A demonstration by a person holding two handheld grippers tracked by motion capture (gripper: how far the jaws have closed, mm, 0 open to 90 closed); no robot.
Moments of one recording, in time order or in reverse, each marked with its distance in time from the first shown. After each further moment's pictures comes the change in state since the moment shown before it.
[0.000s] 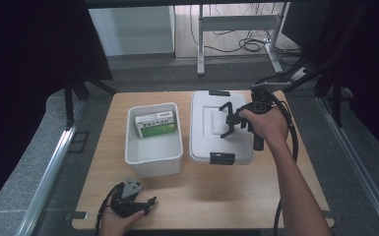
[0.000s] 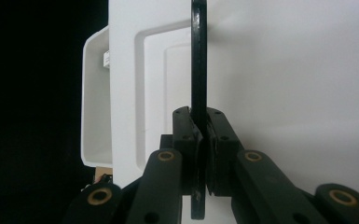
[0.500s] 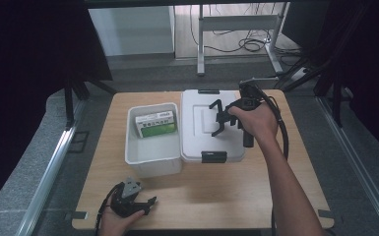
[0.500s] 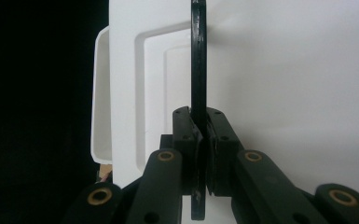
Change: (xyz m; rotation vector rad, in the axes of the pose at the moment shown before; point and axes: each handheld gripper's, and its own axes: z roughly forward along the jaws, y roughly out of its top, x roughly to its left) left arm -0.001 0.001 0.000 -0.004 0.000 0.001; right arm 0.029 0.002 0.011 0.026 -0.004 -0.043
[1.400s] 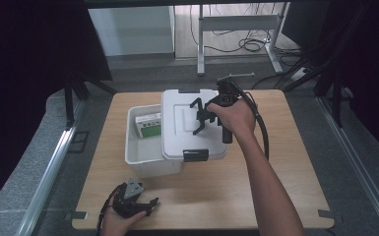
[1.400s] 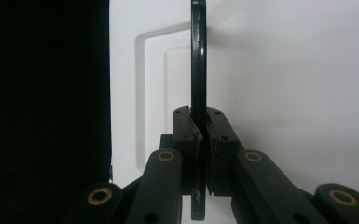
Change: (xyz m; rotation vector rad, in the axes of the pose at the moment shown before) left arm -0.005 0.002 0.001 0.002 -0.013 0.015; right arm 0.041 0.004 0.032 0.041 0.029 -0.031
